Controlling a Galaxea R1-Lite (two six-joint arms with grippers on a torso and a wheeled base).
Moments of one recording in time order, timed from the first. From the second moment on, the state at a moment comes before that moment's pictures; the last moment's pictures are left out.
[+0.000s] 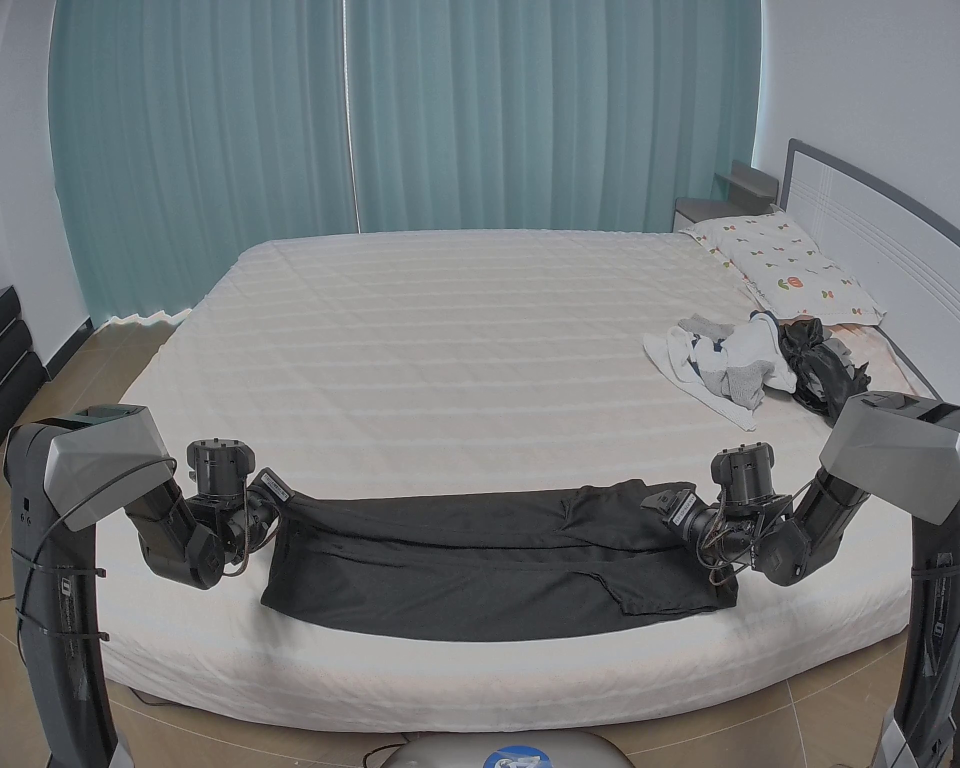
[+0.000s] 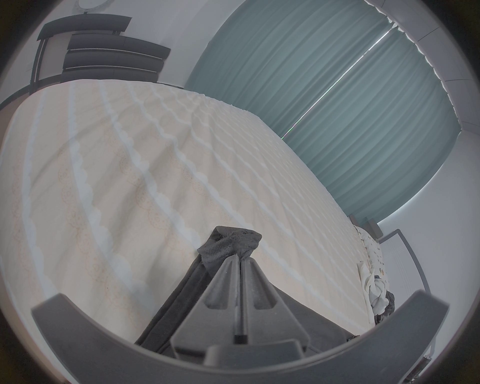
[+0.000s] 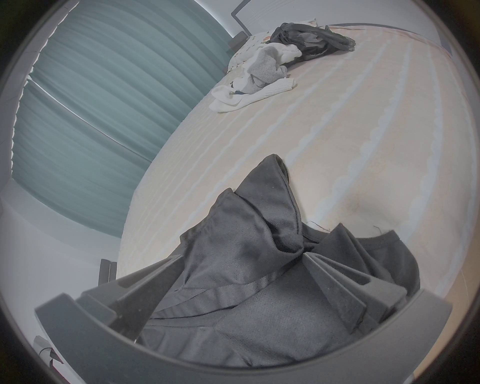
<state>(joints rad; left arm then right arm) -0.06 2.38 -0.88 -0.99 0.10 -0.86 0.26 2.32 -0.85 -0.82 -0.03 0.89</state>
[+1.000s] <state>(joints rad) -0.06 2.38 -0.90 -1.00 0.10 -0.85 0.25 2.35 -0.92 -0.77 -0.05 0.85</state>
